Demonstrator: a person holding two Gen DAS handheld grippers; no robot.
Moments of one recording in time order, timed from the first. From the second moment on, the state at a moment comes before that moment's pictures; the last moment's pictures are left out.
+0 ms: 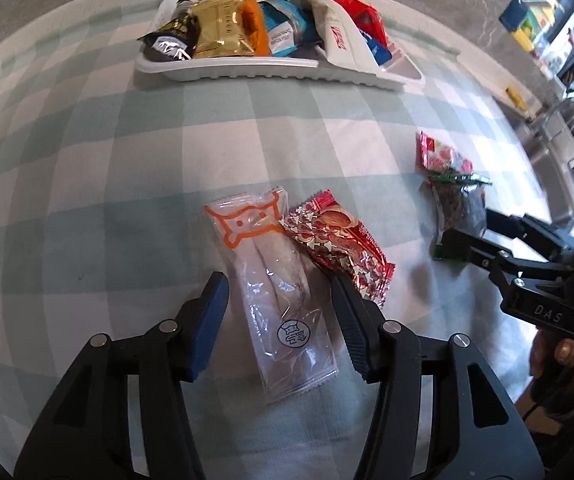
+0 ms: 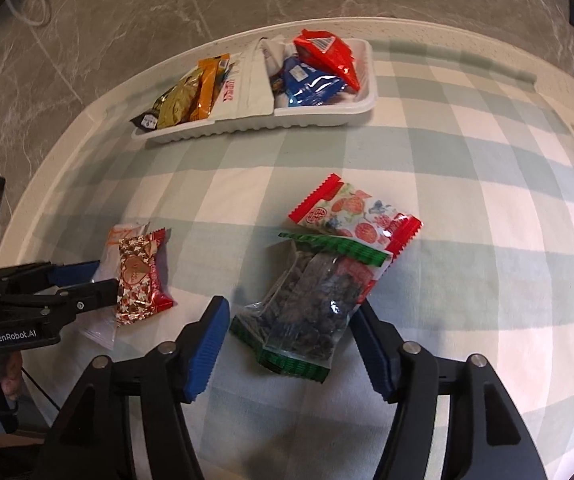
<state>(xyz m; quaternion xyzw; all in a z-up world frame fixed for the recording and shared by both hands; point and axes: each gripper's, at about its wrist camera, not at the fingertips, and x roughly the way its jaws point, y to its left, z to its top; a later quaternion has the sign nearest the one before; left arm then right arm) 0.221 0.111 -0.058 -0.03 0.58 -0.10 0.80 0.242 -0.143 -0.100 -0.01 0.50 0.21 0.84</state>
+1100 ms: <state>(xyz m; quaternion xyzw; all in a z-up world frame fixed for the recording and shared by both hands) 0.241 0.140 -0.045 -0.11 0.57 -0.12 0.81 0.286 -0.200 -0.114 0.24 0.55 0.31 0.74</state>
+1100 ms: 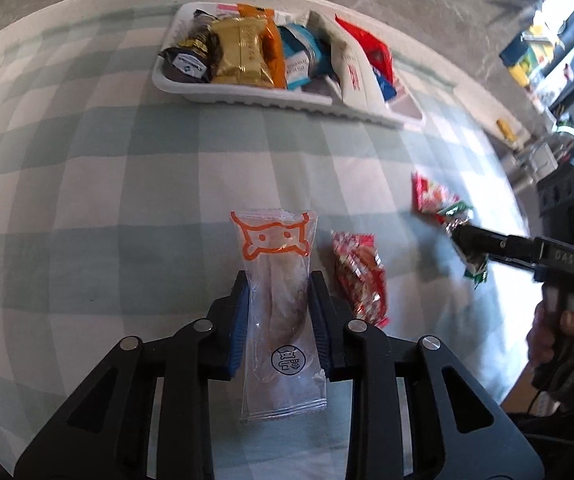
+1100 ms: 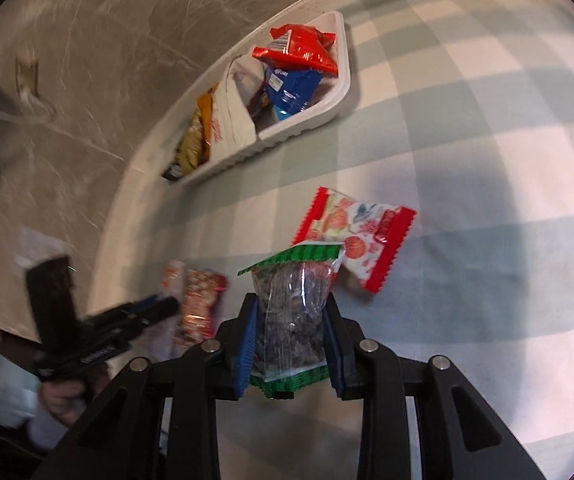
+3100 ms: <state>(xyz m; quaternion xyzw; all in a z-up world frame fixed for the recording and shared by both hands) 0.434 0.121 -0.001 -0.08 0.51 -0.16 0.84 0.479 -0.142 -0.043 0.20 0.46 0.36 0.79</state>
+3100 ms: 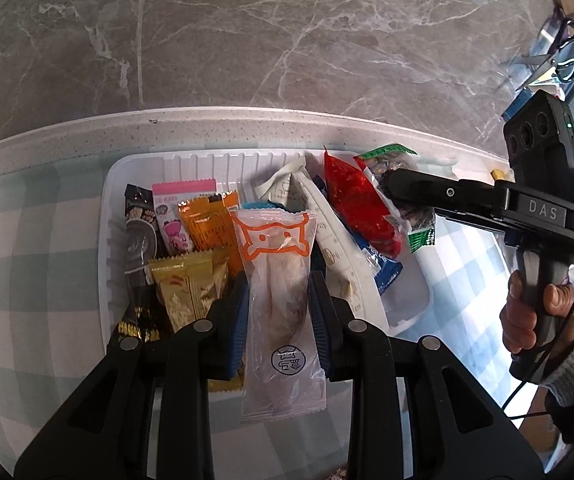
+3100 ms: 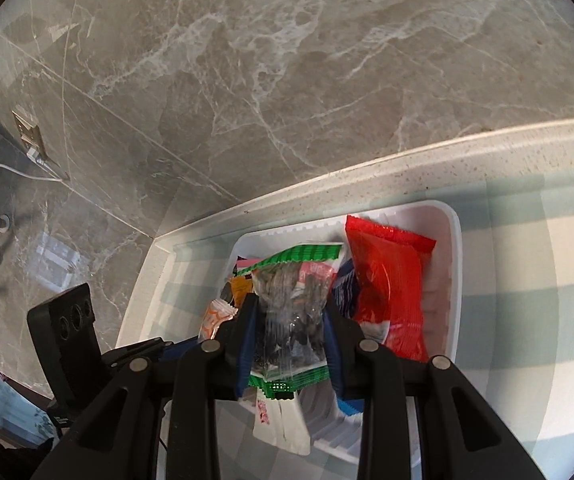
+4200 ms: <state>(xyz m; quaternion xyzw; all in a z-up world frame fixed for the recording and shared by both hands) 0.462 0.100 -0.019 -0.02 0.50 -0.13 0.85 0.482 -0.100 -0.038 0.02 0.43 0.31 0.85</state>
